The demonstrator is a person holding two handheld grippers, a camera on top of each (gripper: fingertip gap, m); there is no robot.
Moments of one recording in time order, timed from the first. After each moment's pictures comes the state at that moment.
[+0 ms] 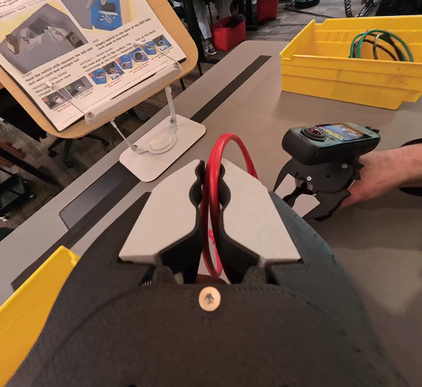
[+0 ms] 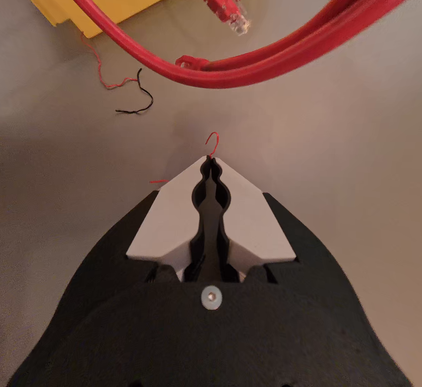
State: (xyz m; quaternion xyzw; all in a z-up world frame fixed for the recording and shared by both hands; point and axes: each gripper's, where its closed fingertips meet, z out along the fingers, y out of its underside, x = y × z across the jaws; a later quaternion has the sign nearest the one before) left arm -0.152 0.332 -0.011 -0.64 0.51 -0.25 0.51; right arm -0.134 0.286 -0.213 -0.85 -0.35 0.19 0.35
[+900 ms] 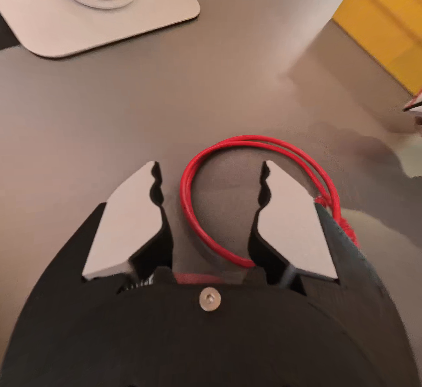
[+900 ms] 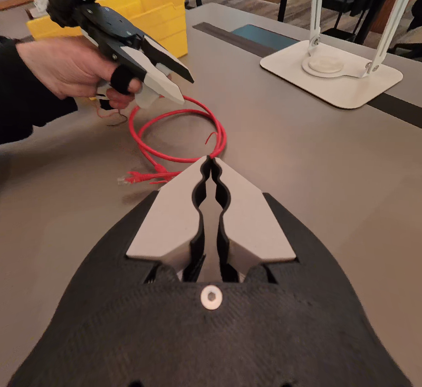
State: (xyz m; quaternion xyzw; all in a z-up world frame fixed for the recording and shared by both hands) left arm -0.102 0.357 -0.175 -0.81 0.40 -0.29 0.33; right arm 0.018 0.246 -0.133 -0.81 -0.24 0.21 0.50
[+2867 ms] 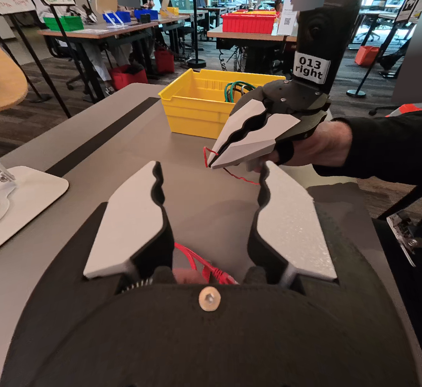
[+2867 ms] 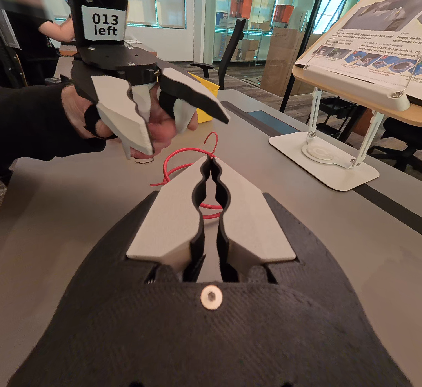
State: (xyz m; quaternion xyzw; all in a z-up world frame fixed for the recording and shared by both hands) left arm -0.014 0.224 -0.057 -0.55 0.55 -0.45 0.44; right arm -0.009 0.230 -0.071 -0.69 -0.30 0.22 0.62
